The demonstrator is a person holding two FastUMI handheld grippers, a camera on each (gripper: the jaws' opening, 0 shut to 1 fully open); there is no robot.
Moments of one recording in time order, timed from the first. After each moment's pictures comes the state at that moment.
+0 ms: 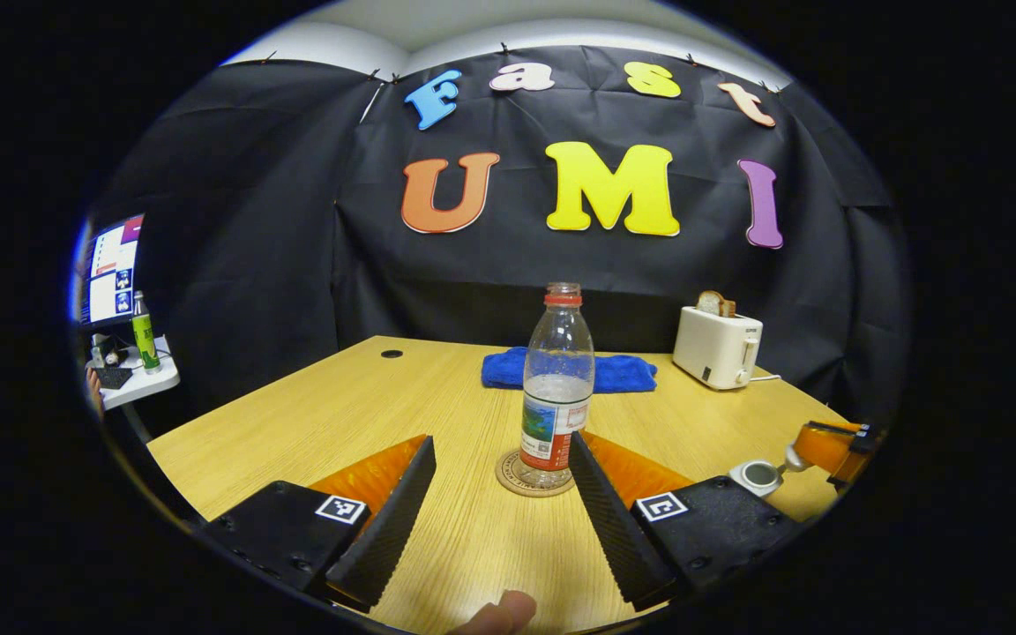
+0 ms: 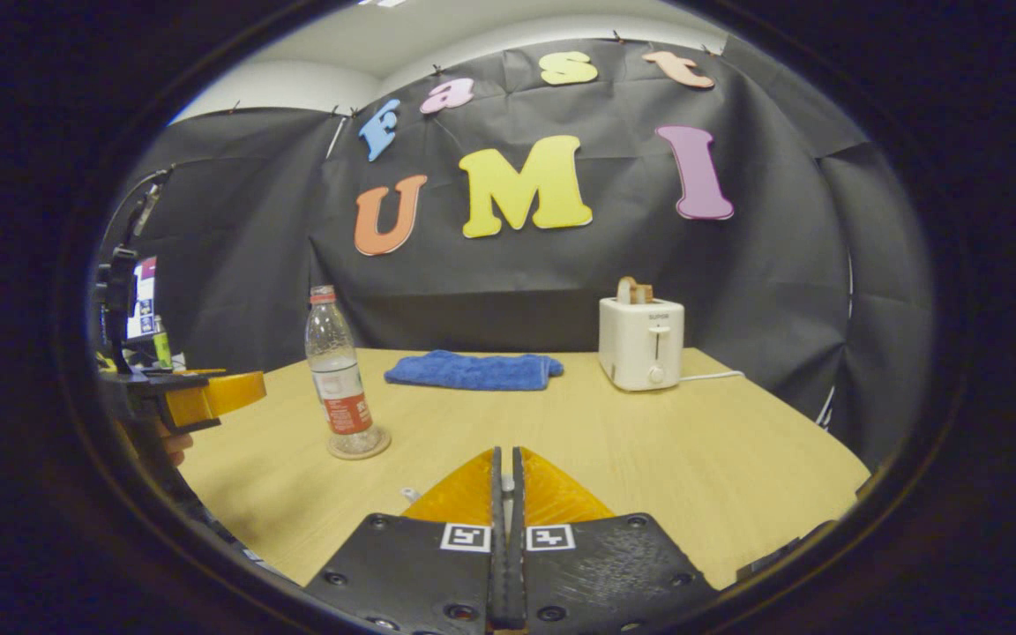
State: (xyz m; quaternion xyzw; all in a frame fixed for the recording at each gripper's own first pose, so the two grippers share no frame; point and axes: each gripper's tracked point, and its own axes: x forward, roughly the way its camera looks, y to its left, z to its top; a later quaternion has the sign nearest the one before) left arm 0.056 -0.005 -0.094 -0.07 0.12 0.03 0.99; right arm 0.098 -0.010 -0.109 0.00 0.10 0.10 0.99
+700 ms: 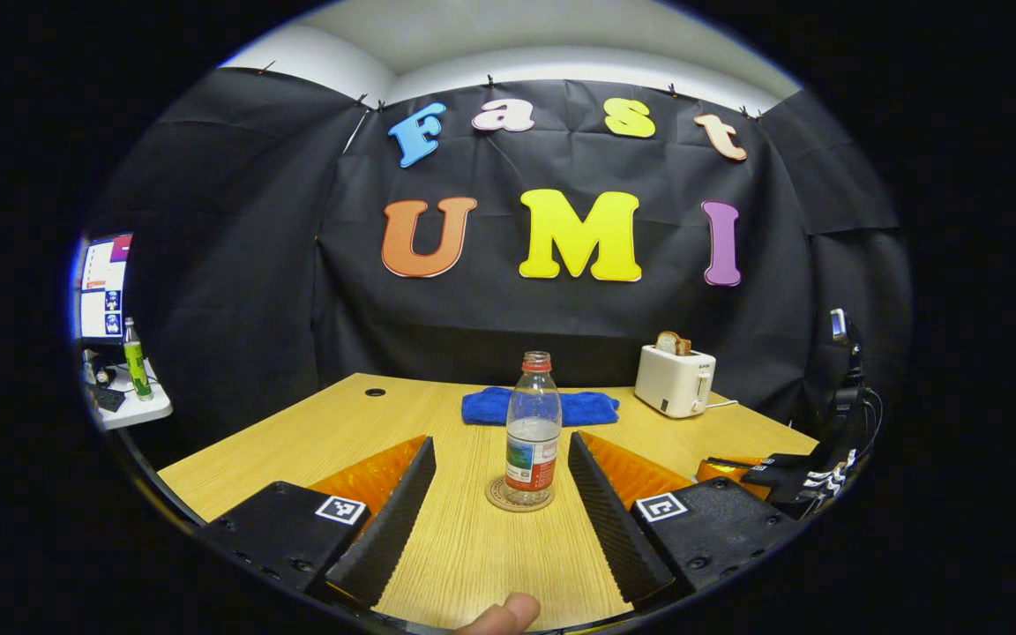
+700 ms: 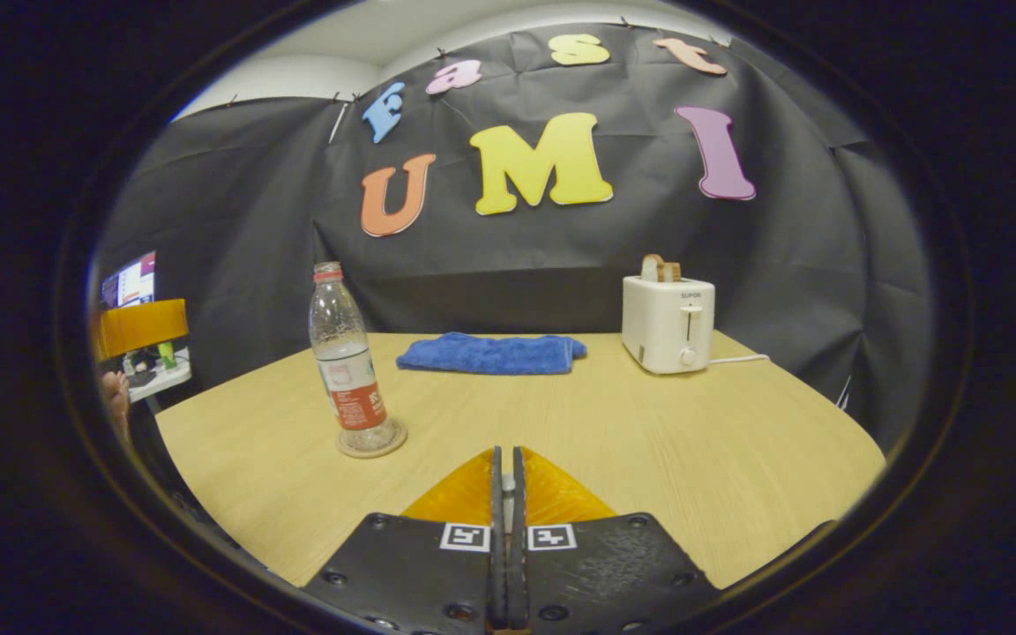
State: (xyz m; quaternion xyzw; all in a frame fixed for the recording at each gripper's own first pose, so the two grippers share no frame) left arm 0.024 0.008 -0.043 -0.08 0.07 -0.01 0.99; right arm 0.115 0.010 -0.125 0.00 0.13 0.10 0.99
